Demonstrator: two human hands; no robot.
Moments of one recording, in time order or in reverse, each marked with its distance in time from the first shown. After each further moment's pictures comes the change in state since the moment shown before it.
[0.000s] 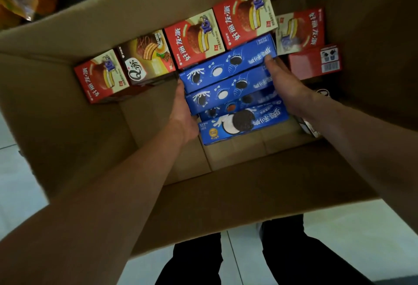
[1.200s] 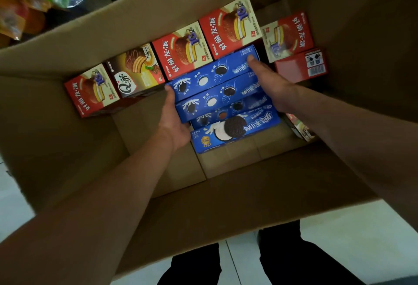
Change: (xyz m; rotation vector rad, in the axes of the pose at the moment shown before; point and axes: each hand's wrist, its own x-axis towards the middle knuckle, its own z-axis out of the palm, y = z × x) left_hand 0.002 0.007 0.000 -0.036 -0.052 -0.021; right_hand 0.012 -0.016 0.002 -0.012 -0.054 0.066
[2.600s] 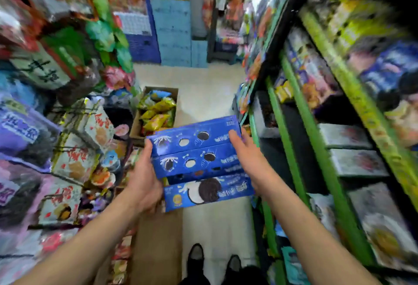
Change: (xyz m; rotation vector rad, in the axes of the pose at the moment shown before) left_hand -0.833 0.061 0.253 1.058 -1.105 -0.028; right_hand -0.972 -0.035 0.020 0.891 1.194 -0.511
